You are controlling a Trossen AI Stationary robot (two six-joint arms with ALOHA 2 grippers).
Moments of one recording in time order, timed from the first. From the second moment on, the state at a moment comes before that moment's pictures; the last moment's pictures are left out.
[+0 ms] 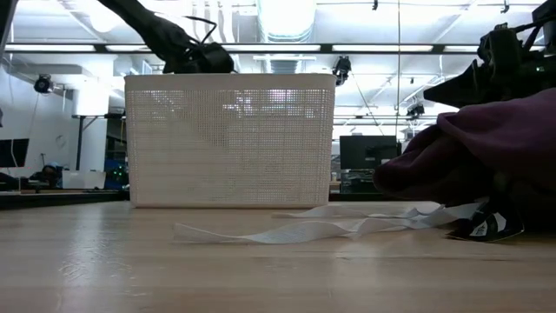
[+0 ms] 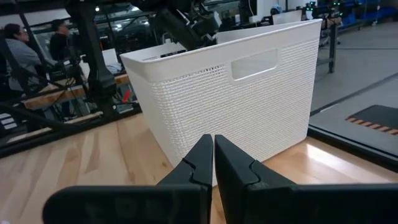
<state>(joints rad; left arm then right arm) 0.72 1.61 1.21 -0.45 -0.26 0.10 -0.04 0.08 0.01 0.06 0.37 0.23</state>
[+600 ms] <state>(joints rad) 0.45 1.56 1.53 -0.36 0.05 -0.07 -0.04 0.08 0.01 0.07 0.37 0.19</state>
